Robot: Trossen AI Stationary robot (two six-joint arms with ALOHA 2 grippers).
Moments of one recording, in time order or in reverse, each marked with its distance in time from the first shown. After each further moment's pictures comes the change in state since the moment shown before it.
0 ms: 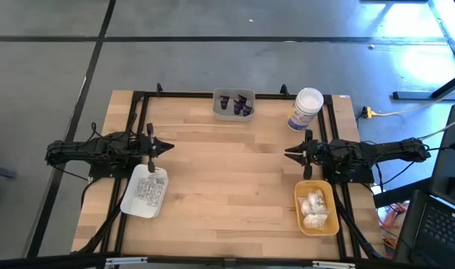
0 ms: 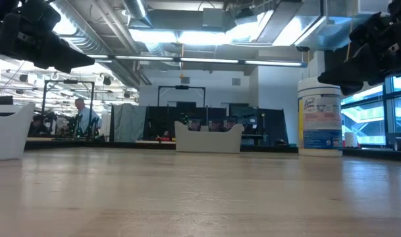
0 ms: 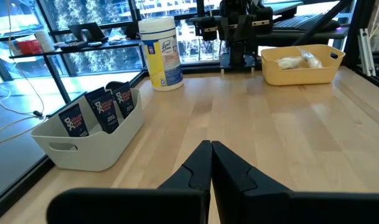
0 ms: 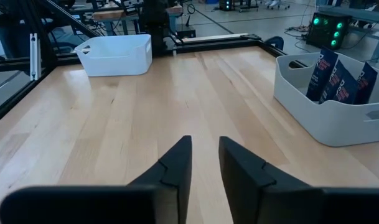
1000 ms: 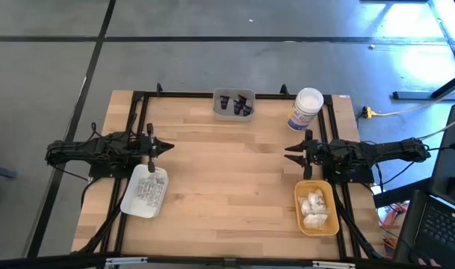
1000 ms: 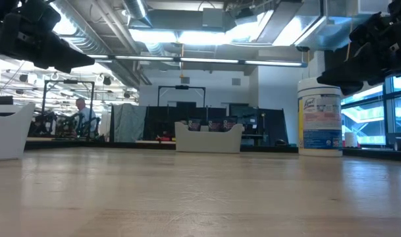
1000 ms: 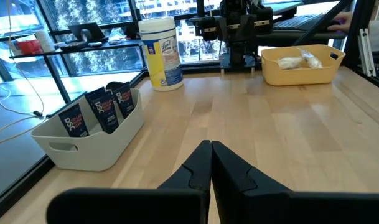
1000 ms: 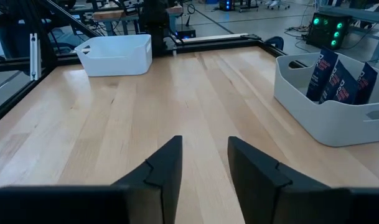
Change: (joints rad) left arm 0.000 0.000 0.000 0.000 0.000 0.000; right arm 0.000 0.000 0.000 0.000 0.000 0.000
